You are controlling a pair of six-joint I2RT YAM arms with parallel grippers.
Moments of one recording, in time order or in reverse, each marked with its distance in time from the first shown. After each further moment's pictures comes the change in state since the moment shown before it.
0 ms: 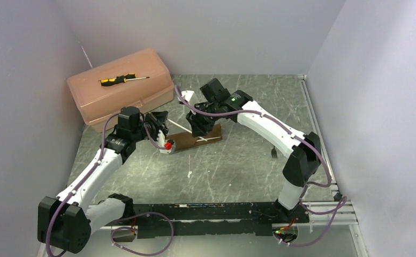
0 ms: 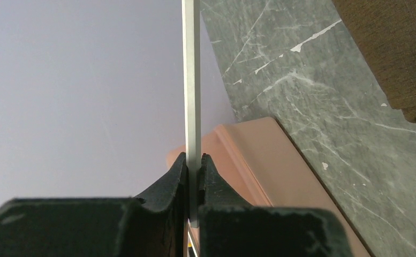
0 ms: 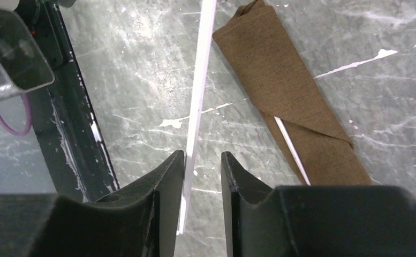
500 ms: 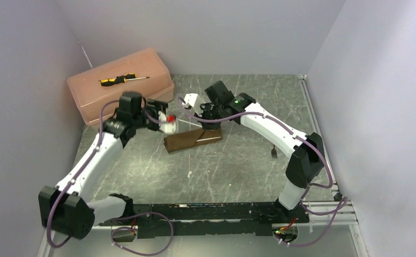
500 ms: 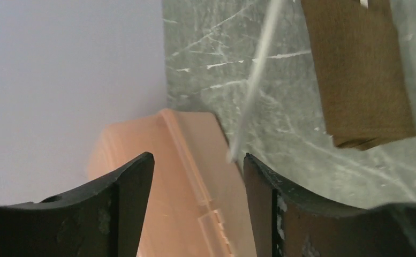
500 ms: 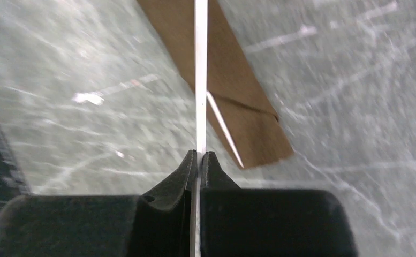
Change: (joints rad) left arm -0.004 0.064 0.164 -0.171 -0.048 -0.330; right arm -0.024 -0.039 -0.056 0.028 0.132 -0.201
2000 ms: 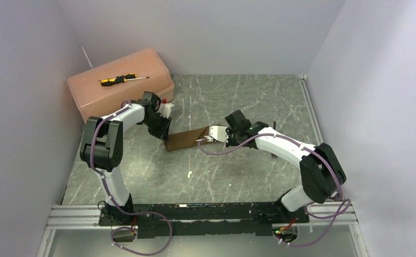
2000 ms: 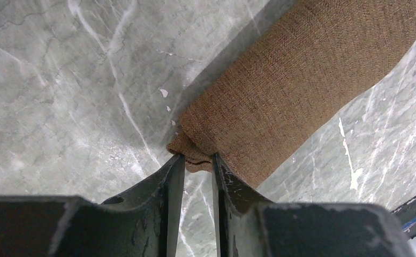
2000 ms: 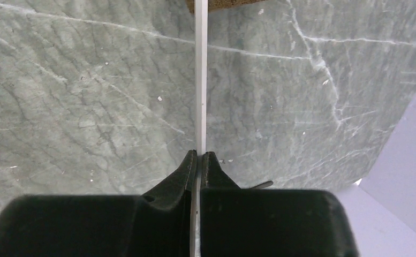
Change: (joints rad) left arm 0.089 0.740 0.320 -0.331 -0.082 -1.271; right arm -0.101 -0.228 -0.664 0.307 0.470 -0.485
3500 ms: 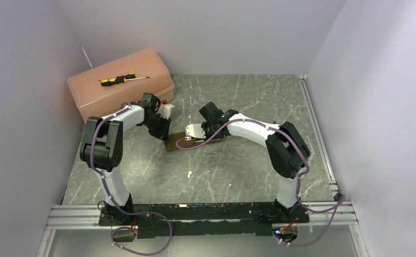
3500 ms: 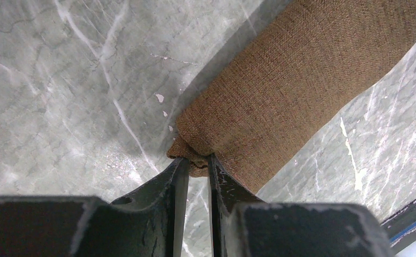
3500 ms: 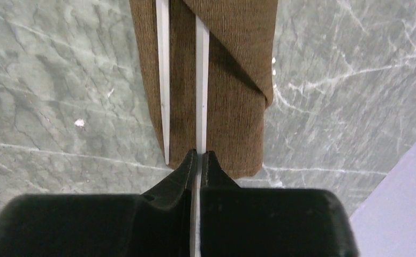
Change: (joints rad) left arm 0.003 0.000 -0.031 0.043 0.029 0.024; right arm 0.103 0.373 0.359 -0.065 -0.116 -0.124
